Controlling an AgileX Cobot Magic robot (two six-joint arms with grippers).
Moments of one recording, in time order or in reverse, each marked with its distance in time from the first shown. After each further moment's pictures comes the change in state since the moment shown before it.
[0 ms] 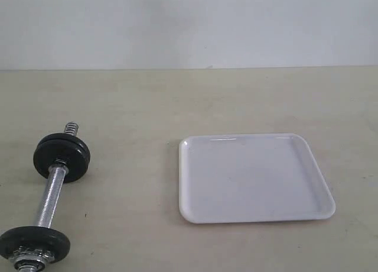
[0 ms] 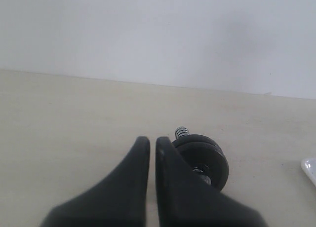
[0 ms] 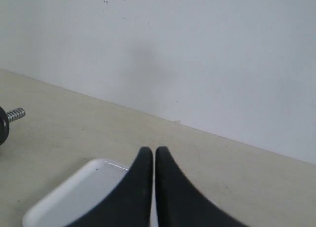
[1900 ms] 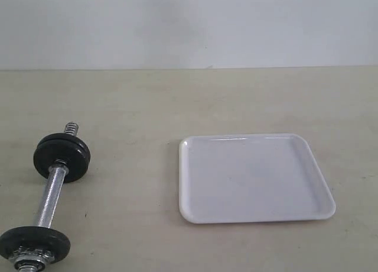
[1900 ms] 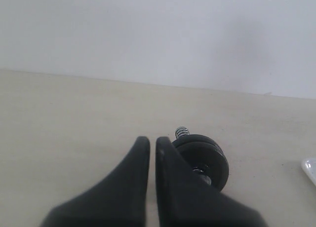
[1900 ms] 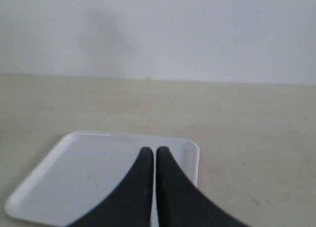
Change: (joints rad) left arm 0.000 0.000 0.000 0.000 0.000 0.002; right arm 0.000 0.000 -0.006 -1.413 0.041 1.607
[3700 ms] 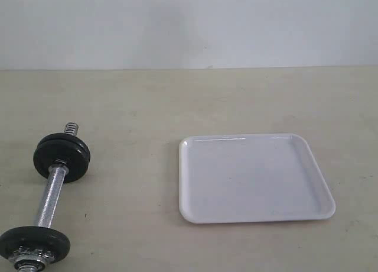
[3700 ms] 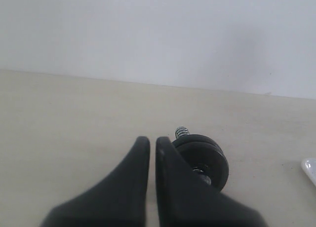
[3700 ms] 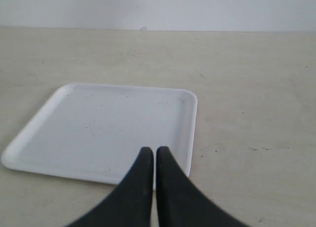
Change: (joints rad) left arm 0.000 0.000 0.000 0.000 0.000 0.000; right arm 0.000 0.000 0.006 0.013 0.158 0.000
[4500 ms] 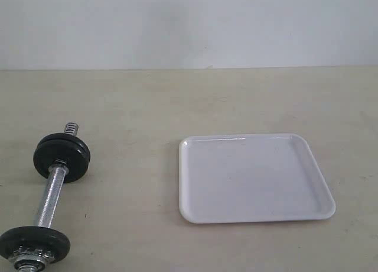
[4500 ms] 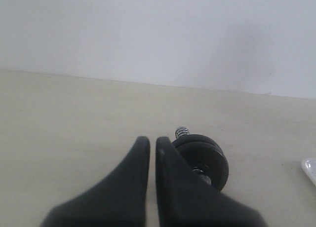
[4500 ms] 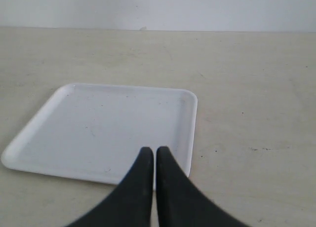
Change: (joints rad) left arm 0.000 0.000 0.000 0.000 0.000 0.000; right arm 0.000 0.000 0.000 0.000 0.000 0.000
